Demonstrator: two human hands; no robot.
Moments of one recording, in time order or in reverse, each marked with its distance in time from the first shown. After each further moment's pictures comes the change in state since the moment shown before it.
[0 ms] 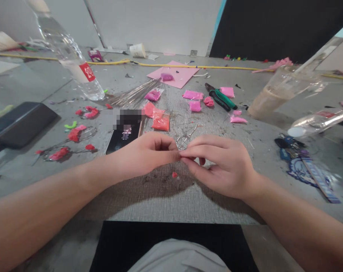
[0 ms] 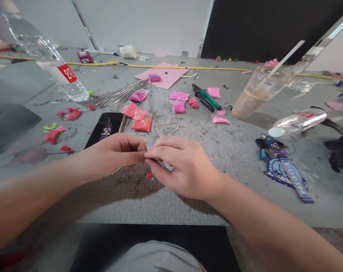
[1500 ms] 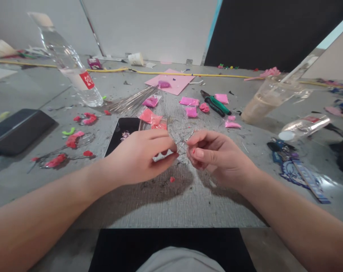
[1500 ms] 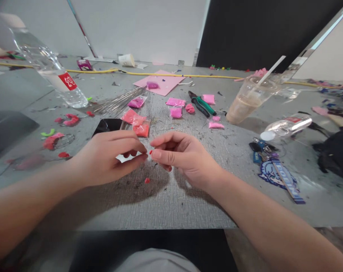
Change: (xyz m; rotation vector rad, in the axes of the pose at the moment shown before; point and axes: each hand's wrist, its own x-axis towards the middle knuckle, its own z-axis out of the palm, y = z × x) left_hand -0.002 0.000 -0.010 0.932 0.312 0.748; right_hand 0.007 0.009 -0.005 1.139 0.094 0.898
